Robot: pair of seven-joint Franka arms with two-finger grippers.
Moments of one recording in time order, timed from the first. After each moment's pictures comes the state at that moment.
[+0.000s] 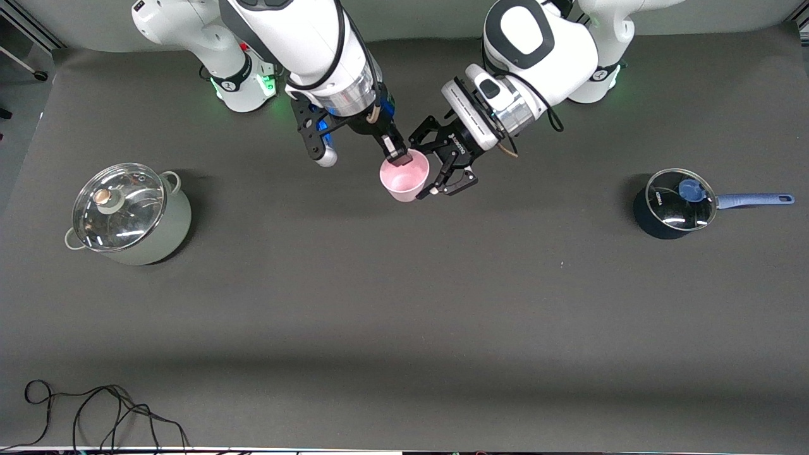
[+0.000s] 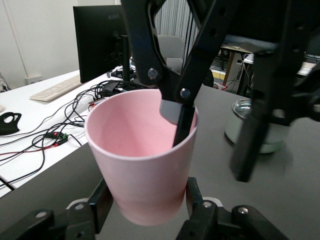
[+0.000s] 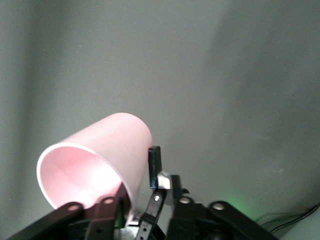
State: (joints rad) left arm 0.11 0.08 -0.95 -2.01 -1.80 2.96 1.86; right arm 0.69 0.38 0.04 -1.19 0.23 1.73 1.91
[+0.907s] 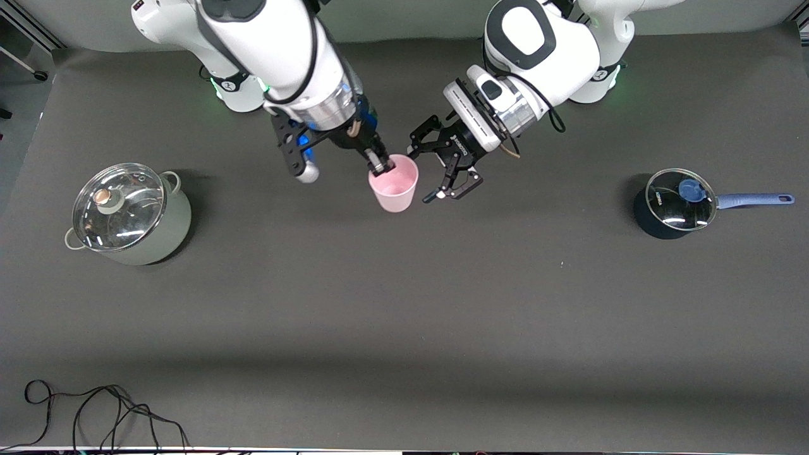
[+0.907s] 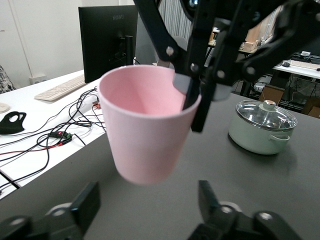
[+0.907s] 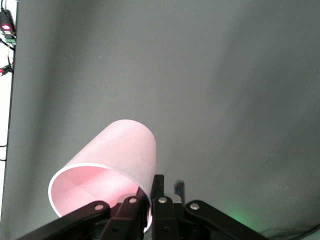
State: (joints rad) left arm 0.11 0.08 -0.94 -2.00 -1.80 2.97 1.85; right arm 0.63 0.38 0.02 -1.16 0.23 1.73 1.78
